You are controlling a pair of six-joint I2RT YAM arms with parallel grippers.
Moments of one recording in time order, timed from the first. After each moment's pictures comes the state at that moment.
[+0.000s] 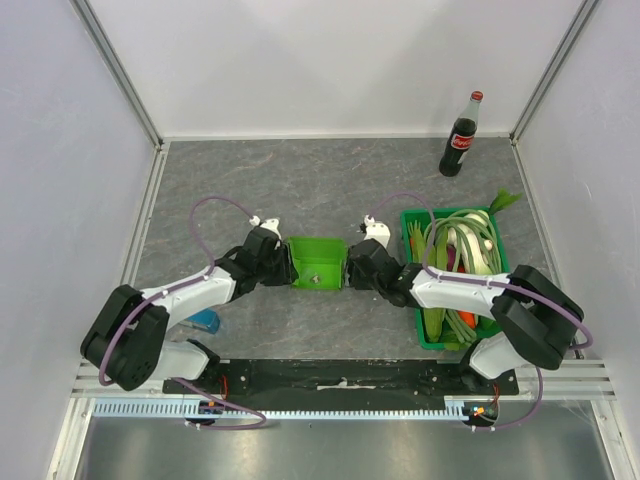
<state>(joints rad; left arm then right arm) -0.56 1.32 0.58 -0.10 0.00 -0.55 0.88 1.49 0.71 0.00 0.29 0.75</state>
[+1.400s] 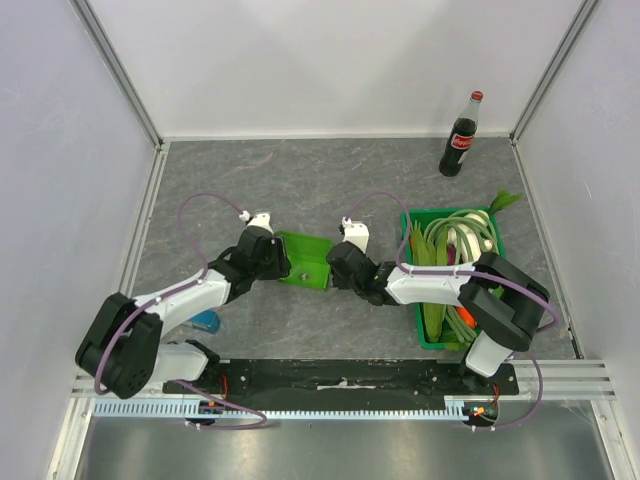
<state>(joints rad) -0.54 1.31 0.58 -0.07 -0.14 -0.51 0.97 1.67 0.83 0.03 0.42 0.74</state>
